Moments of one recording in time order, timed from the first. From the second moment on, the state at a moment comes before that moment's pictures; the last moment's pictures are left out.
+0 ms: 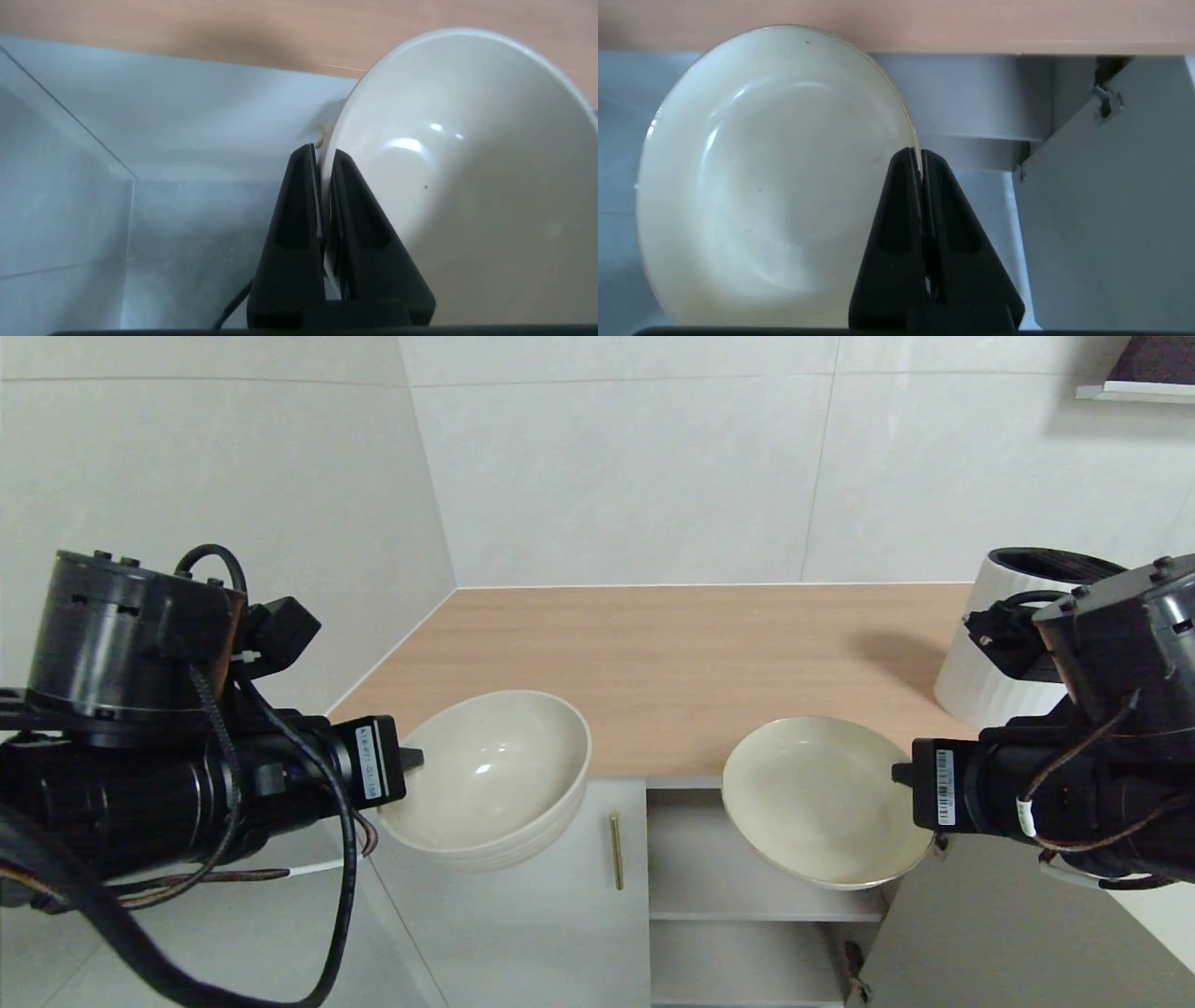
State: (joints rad) left arm -0.47 1.42 -0.93 0.10 0.18 -0.49; right arm 0.71 1.45 -1.02 0.22 -0.44 0.51
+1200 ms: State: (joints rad) left arm -0.47 1.45 -0.93 0.10 0.18 -0.49; right arm 0.71 1.54 -0.99 0.22 -0.44 0.51
